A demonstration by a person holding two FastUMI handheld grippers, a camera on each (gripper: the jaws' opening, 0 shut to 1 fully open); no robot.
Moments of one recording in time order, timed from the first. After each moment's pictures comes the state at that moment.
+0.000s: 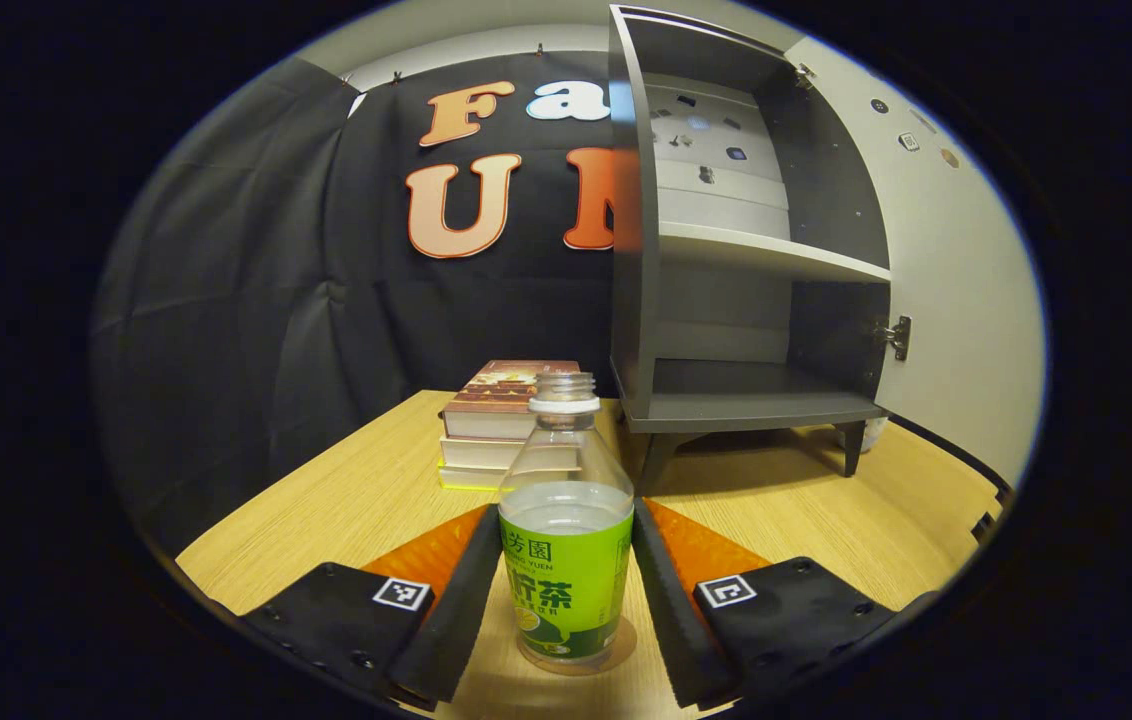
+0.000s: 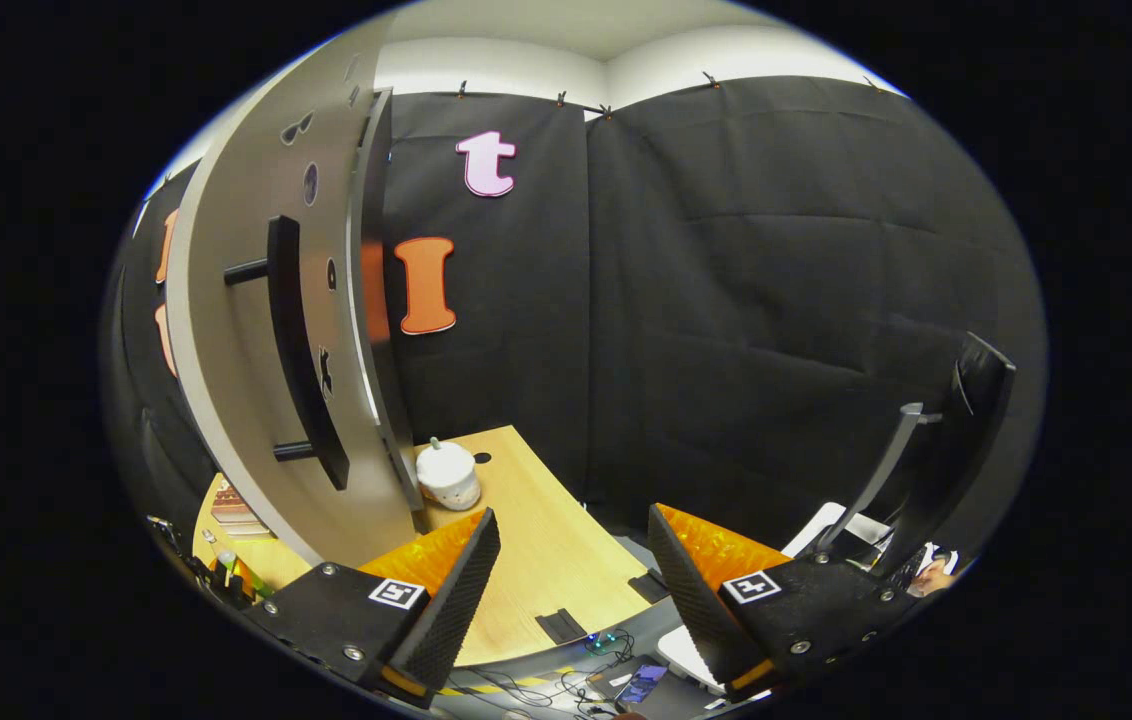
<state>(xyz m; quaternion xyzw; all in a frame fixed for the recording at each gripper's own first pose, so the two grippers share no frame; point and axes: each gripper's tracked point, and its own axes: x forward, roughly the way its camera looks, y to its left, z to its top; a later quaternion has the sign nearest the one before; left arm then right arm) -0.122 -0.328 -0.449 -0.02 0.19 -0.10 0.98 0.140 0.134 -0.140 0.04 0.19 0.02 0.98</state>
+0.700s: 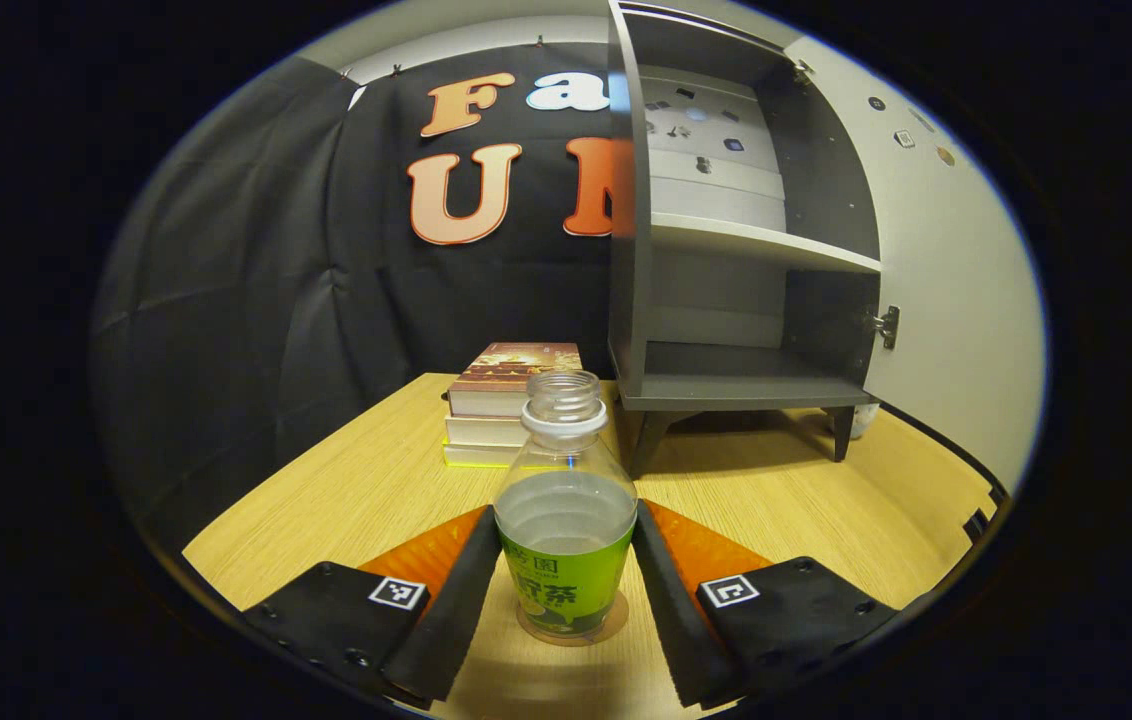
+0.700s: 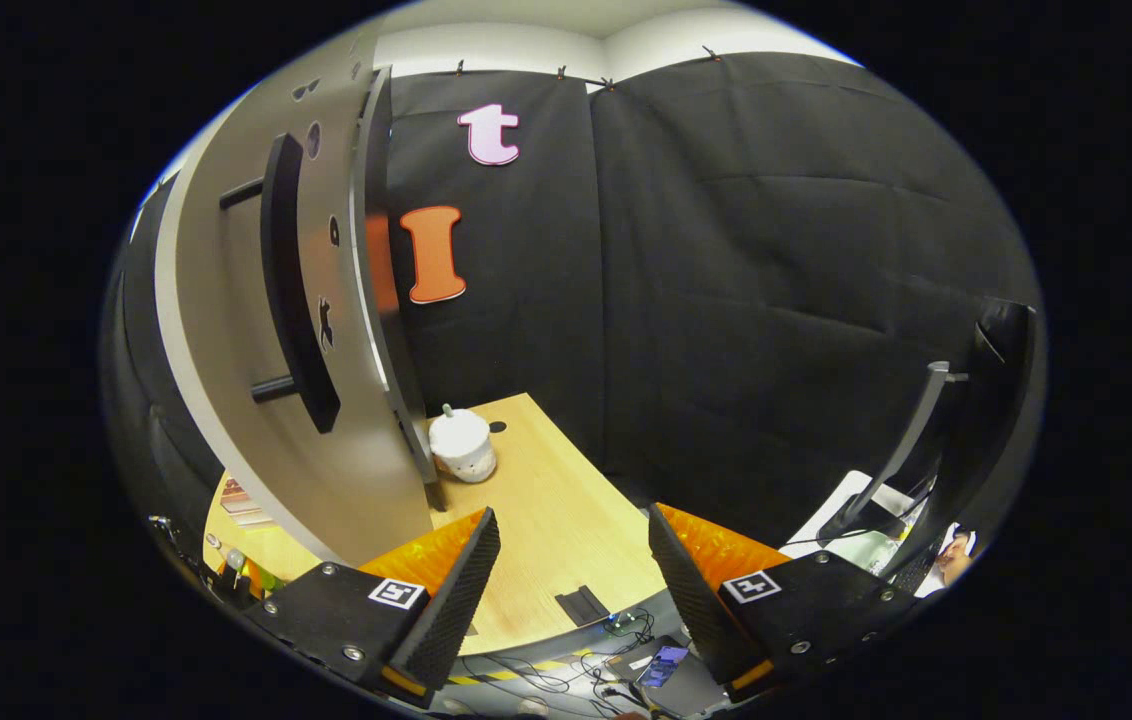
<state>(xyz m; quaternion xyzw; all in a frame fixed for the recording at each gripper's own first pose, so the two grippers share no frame) -0.140 -0.328 -0.449 -0.01 0.22 -0.10 0.97 0.131 0.150 -0.170 0.06 0.24 0.04 0.97</state>
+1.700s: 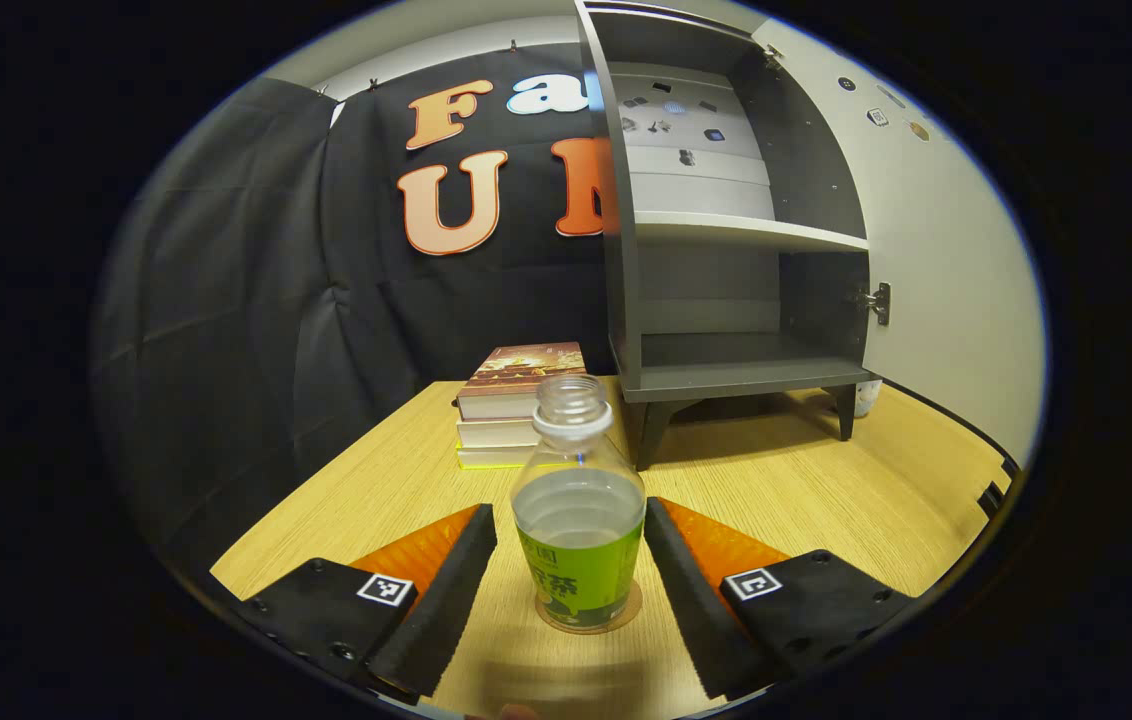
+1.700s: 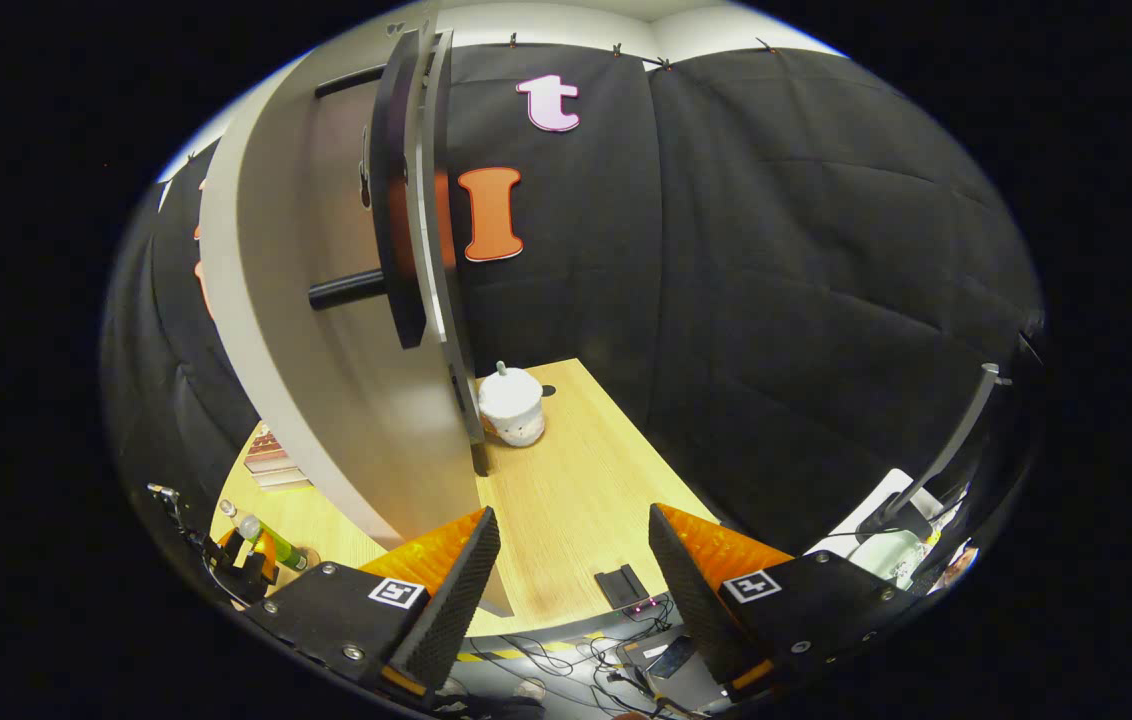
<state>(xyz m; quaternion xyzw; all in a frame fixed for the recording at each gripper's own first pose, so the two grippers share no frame) -0.147 -0.329 -0.445 0.02 0.20 -0.10 0.97 0.118 0.185 -0.192 0.04 0.27 0.11 0.95</state>
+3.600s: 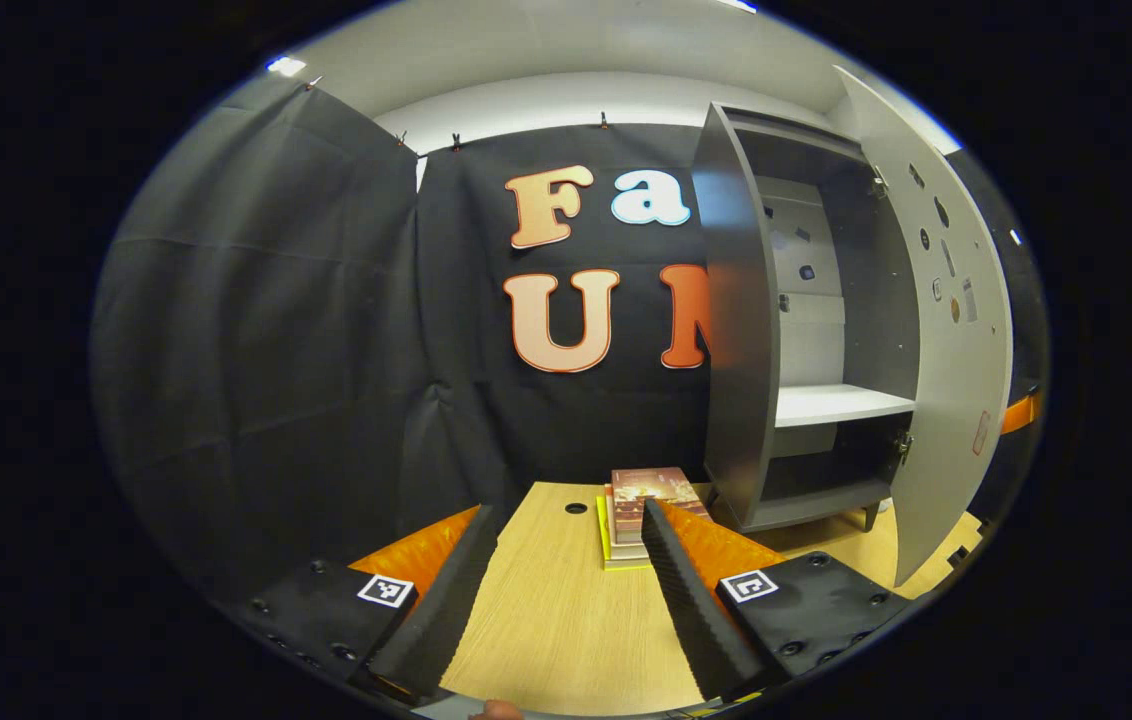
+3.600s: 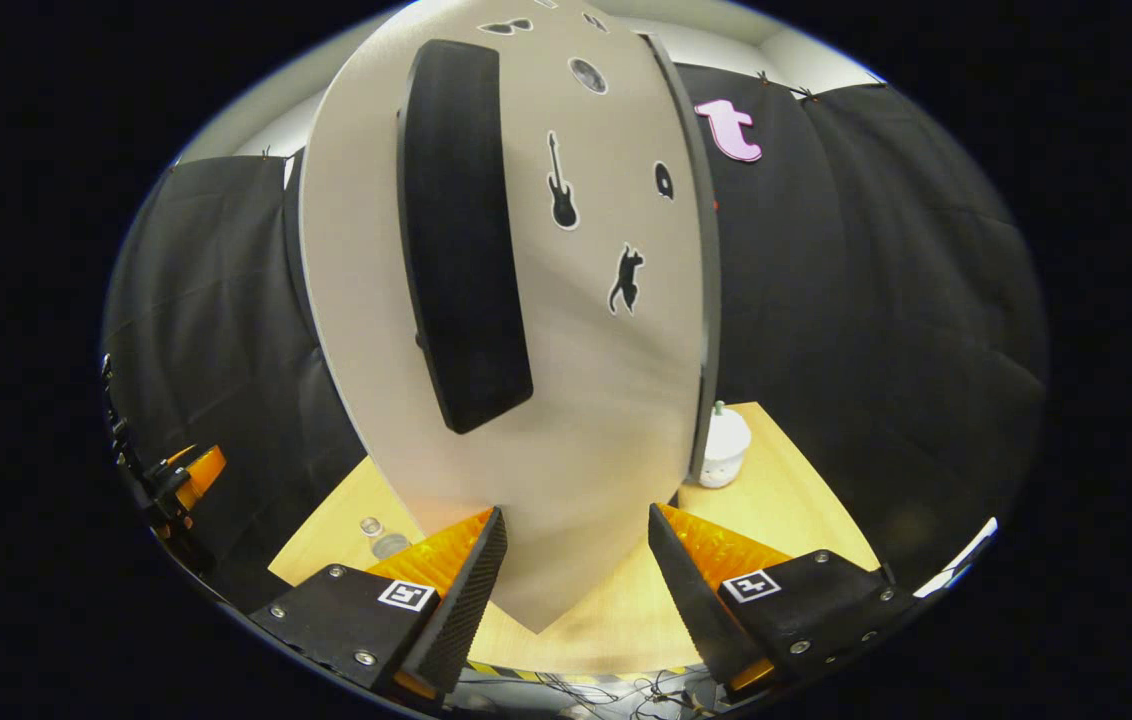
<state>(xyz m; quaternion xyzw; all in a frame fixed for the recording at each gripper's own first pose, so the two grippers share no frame) -0.137 -0.119 -0.231 0.00 0.11 -0.04 0.99 0.077 0.405 -0.156 0.04 0.20 0.32 0.92</state>
